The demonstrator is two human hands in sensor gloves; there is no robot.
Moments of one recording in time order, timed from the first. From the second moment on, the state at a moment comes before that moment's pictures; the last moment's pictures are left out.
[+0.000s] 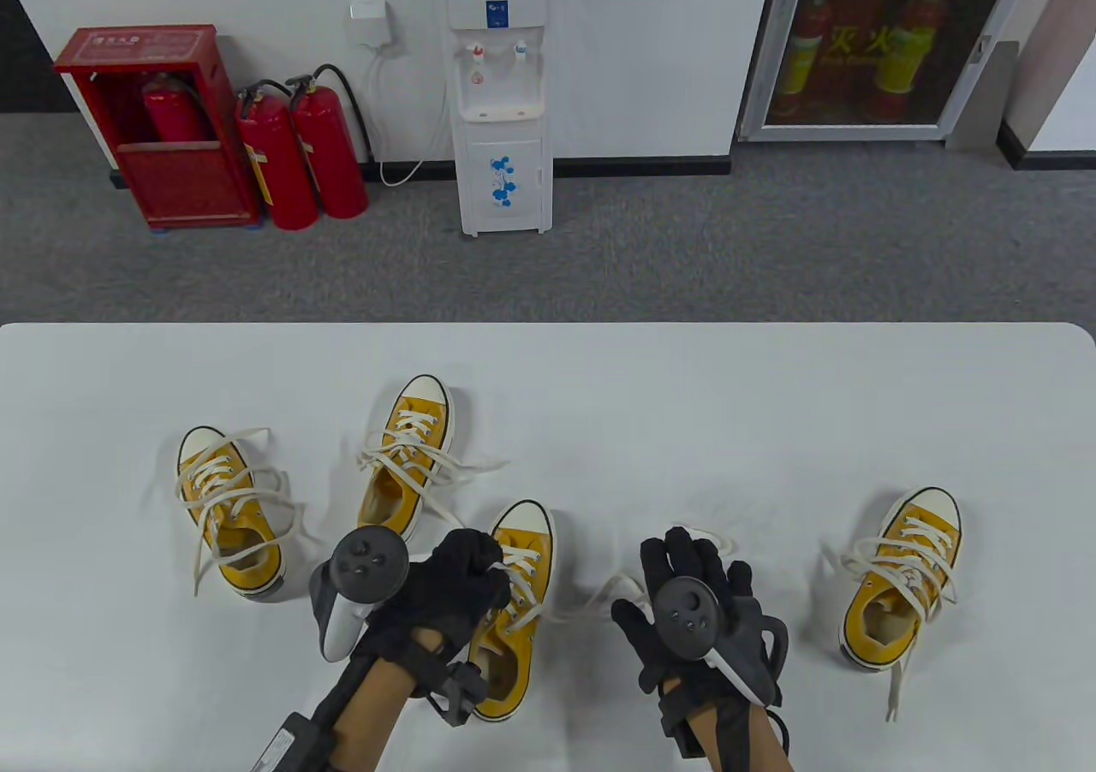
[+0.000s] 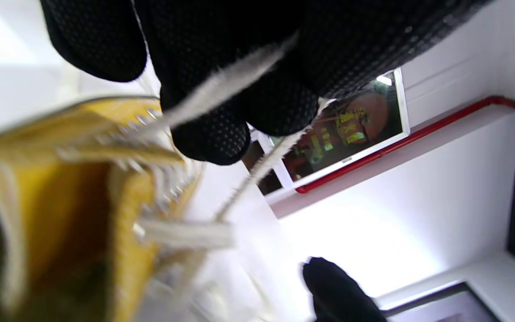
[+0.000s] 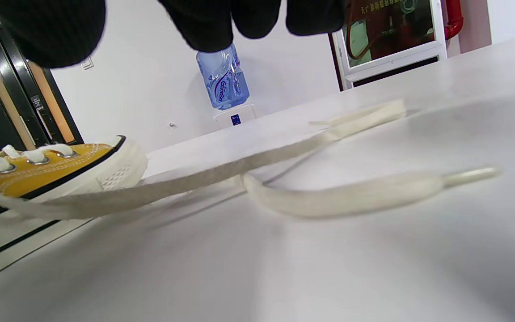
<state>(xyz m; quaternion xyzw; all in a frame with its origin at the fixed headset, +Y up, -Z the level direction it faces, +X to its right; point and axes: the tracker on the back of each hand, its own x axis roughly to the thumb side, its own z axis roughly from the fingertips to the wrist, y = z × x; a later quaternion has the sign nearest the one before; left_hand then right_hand) -0.173 -0.730 -0.305 -0.10 -0.11 0.54 0.83 0.129 -0.739 -0.270 0.02 -0.02 0.99 0.16</state>
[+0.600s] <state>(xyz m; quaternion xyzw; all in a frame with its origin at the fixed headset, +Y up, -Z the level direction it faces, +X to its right) -0.165 -0.670 -0.290 -0.10 -0.22 0.75 0.62 0.130 -0.740 -0.271 0.02 -0.03 0.98 0.17</state>
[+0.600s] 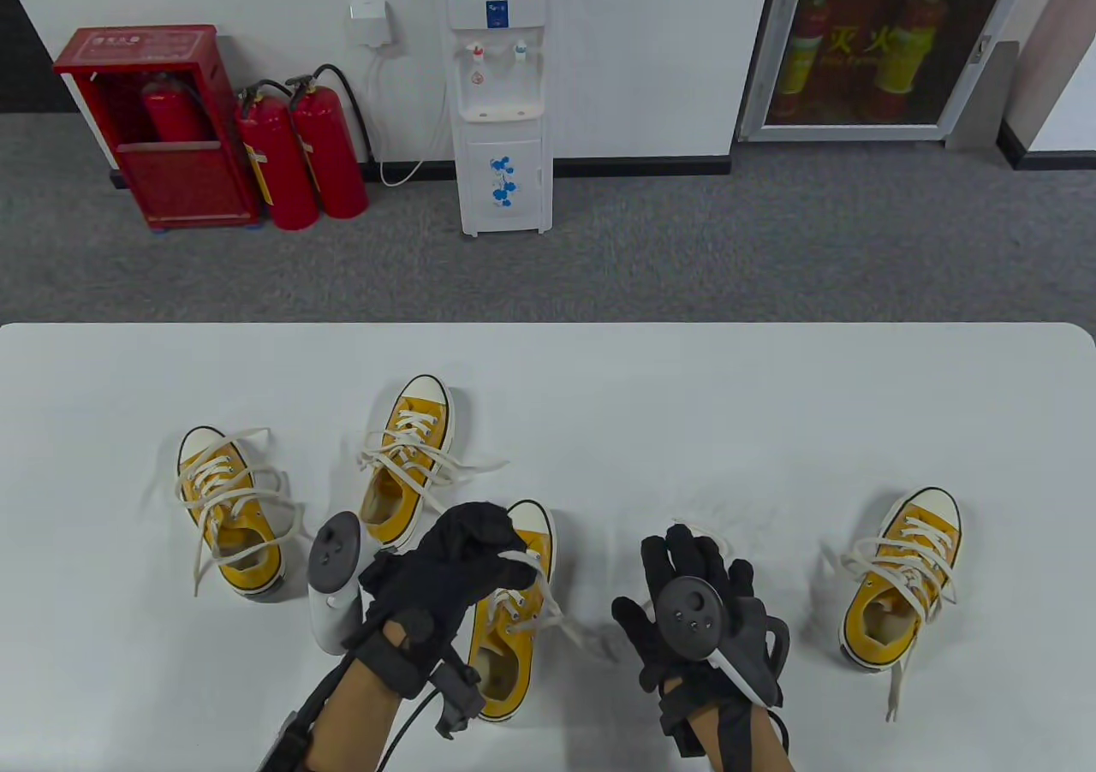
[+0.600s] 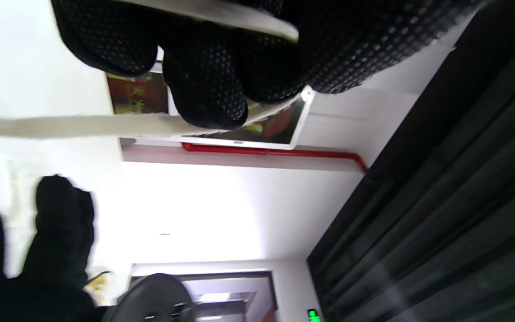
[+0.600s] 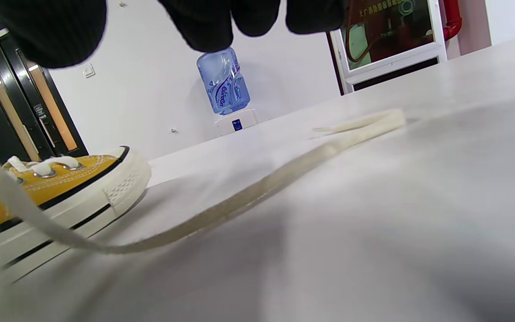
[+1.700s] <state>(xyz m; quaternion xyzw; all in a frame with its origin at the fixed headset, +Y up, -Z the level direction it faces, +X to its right) -0.264 -0.765 -0.271 0.00 0.00 0.68 0.74 0.130 -0.741 -0.270 0.02 -0.02 0.99 0.16</state>
